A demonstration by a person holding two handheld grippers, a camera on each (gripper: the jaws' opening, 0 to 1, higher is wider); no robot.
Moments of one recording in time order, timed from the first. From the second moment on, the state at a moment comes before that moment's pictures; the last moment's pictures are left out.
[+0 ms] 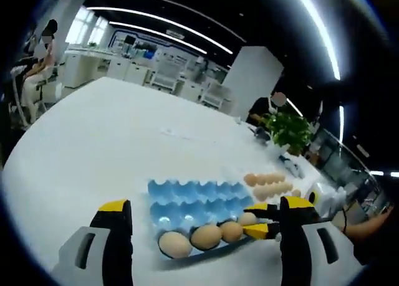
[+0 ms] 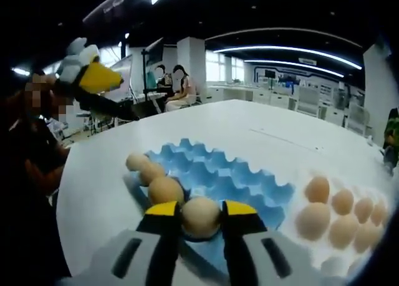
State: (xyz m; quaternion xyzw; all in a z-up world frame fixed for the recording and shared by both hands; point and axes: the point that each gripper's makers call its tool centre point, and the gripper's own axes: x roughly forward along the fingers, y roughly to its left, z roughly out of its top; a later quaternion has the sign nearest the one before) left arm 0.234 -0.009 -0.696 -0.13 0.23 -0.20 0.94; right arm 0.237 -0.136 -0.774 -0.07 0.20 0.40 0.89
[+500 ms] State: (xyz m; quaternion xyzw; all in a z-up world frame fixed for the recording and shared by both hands) left arm 0.237 -0.009 -0.701 -0.10 0.21 -0.21 0.95; right arm 0.232 -0.158 -0.759 -0.01 0.19 0.37 0.91
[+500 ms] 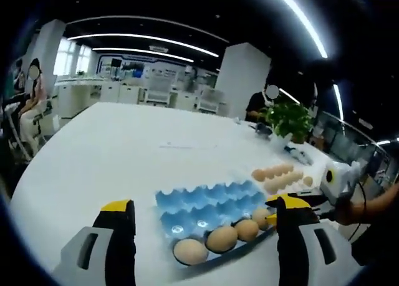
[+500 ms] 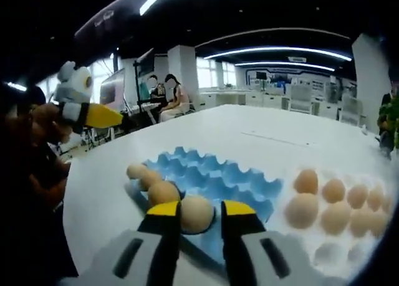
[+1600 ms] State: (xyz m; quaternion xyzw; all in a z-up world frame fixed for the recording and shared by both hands) left arm 0.230 -0.016 -0.695 -0.07 0.18 -0.21 0.96; right arm 0.247 -0.460 -0.734 0.03 0.15 -0.01 0.99
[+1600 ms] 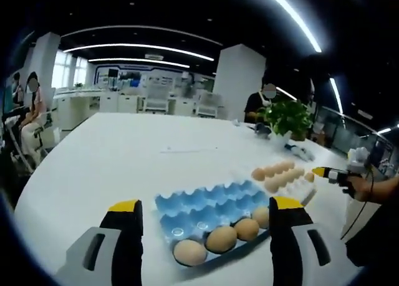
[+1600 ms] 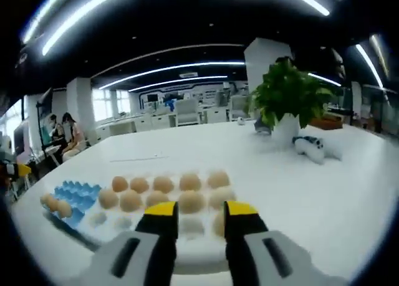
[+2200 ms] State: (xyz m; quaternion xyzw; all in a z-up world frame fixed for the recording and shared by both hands) left arm 0.227 -0.012 -0.694 -0.03 0.17 -0.22 0.96; right arm 0.260 -0.470 -0.777 -0.01 0.21 0.00 0.98
